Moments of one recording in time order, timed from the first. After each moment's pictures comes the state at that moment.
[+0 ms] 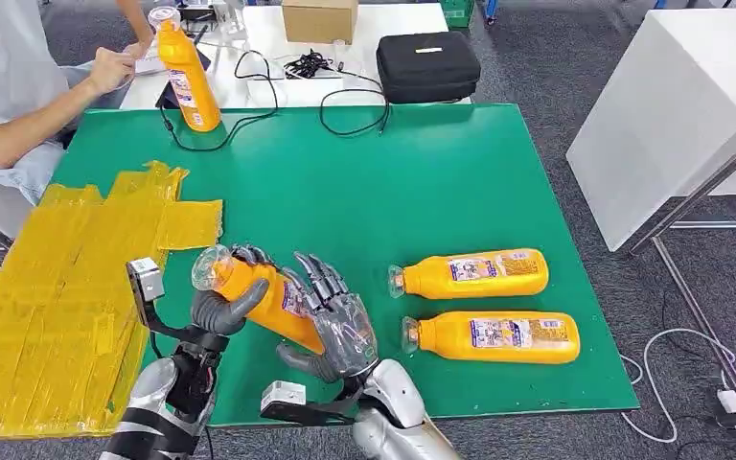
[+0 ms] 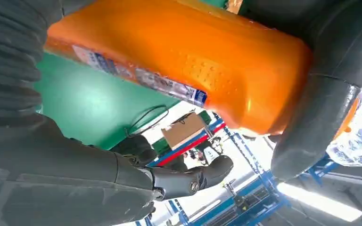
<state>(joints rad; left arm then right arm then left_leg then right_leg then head) -0.17 -0.10 -0.20 -1.27 0.36 -0.29 -0.33 -0.27 0.32 0.60 -0.85 0.89 -0.68 -0.49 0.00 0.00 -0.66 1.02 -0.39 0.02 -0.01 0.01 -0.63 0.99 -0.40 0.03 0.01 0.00</state>
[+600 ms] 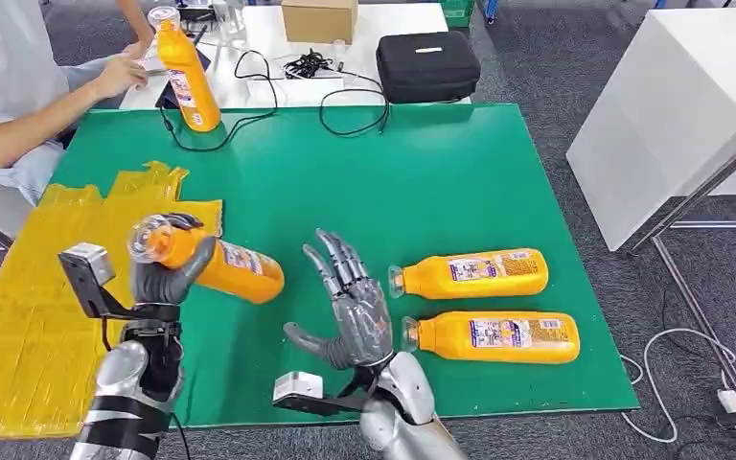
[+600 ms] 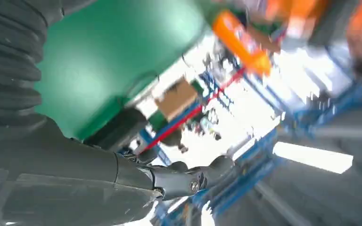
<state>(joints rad) -0.21 -0.09 -0.05 -1.38 0.16 0.04 -0.38 -0.20 0.31 0.53 -1.08 0.87 -0.69 -0.52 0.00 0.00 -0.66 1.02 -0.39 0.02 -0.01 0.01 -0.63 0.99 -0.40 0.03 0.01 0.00</state>
